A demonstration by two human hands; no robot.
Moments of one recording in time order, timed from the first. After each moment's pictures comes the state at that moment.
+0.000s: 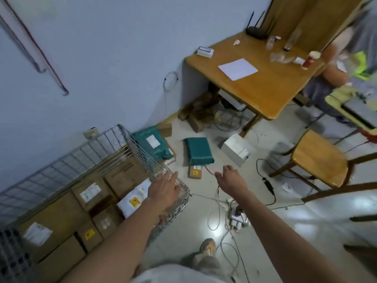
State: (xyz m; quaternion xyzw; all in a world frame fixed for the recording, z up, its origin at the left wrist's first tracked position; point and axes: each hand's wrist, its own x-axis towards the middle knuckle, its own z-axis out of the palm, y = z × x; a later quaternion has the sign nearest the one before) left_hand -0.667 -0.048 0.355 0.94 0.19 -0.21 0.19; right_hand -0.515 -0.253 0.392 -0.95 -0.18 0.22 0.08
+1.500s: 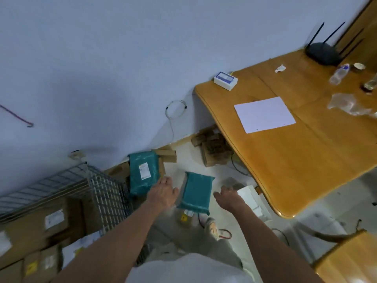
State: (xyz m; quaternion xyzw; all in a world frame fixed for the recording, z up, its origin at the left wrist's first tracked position) left_hand -0.159 -0.009 0.348 0.85 0.41 -0.24 0.22; right_hand 0.026 -0.171 0.352 -0.86 -0.31 0.40 -0.02
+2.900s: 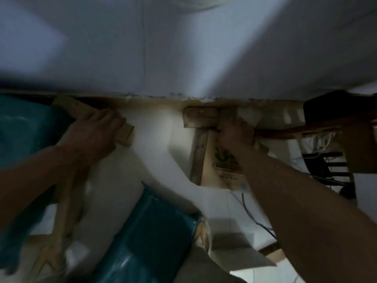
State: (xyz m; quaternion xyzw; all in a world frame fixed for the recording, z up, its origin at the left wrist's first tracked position) left_hand 0.020 0.396 -0.344 0.93 0.34 -0.14 0.09; right_hand 0.403 0.286 -0.333 -0.86 -0.42 0.18 -0.21
